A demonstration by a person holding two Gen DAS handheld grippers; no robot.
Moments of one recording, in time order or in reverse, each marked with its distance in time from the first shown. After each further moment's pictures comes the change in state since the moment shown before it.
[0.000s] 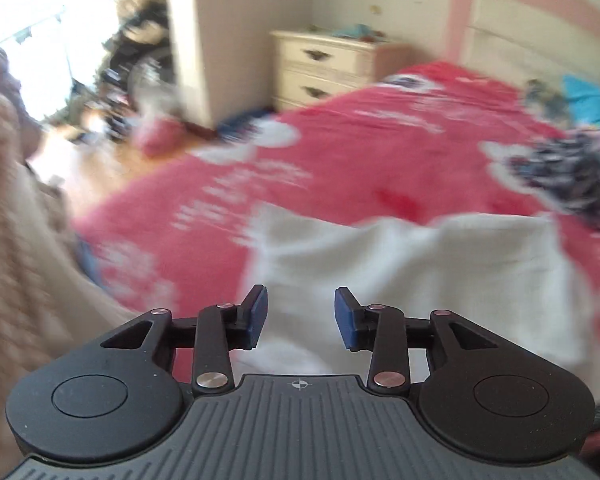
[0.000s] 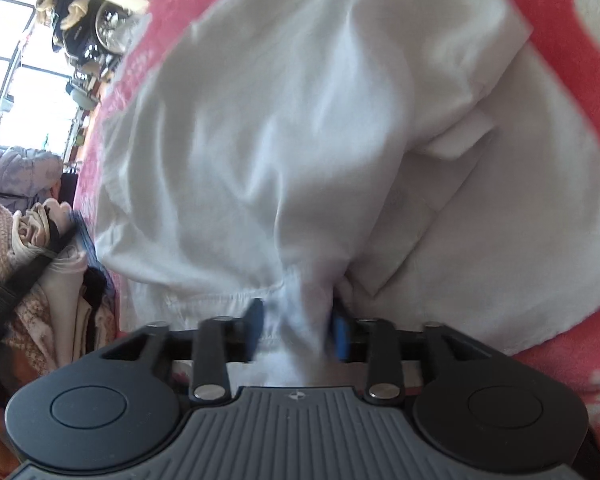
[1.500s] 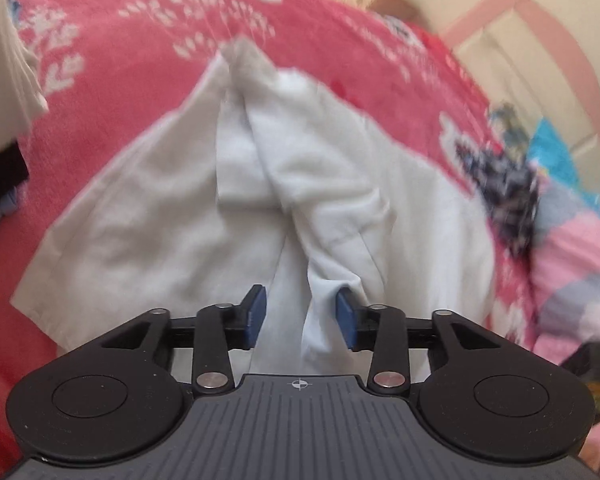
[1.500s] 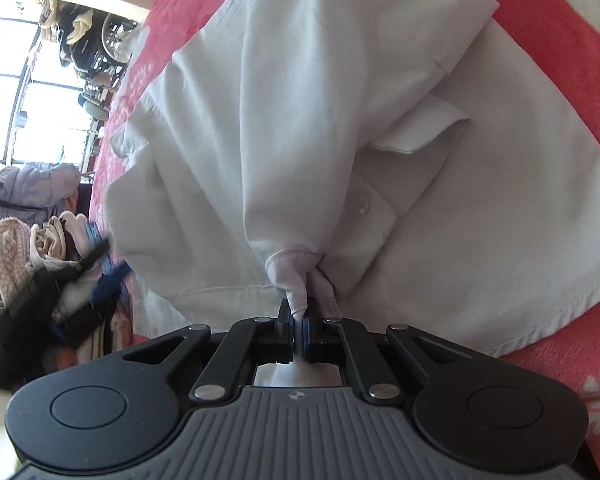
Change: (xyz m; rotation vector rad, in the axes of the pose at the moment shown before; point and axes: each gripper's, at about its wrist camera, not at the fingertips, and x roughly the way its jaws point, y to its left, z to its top) left arm 0.044 0.052 -0.034 -0.513 0.151 -0.239; right arm 0.013 -0.032 0.002 0.062 0.068 0.108
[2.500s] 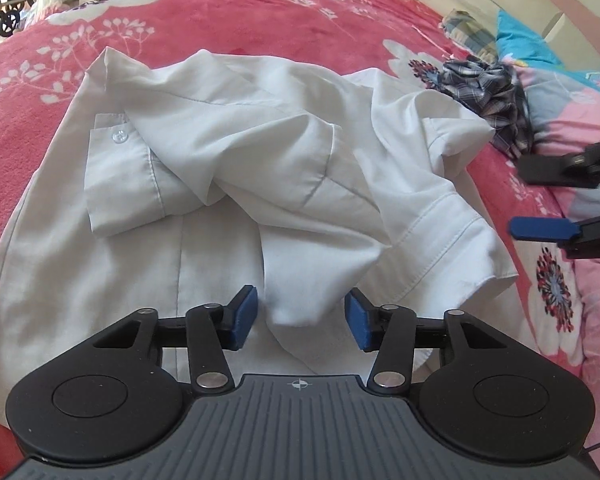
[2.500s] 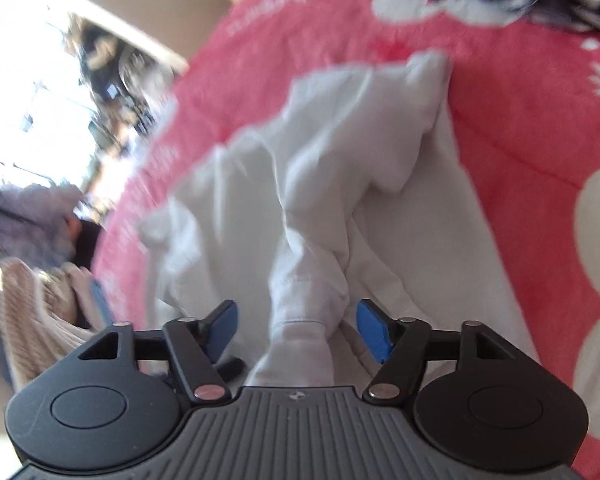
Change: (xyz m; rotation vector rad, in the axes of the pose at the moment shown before) left arm 0.059 -0.073 -0.034 0.411 0.112 0.063; right arm -0.037 0.055 0.091 -0.122 -0.142 -0.081
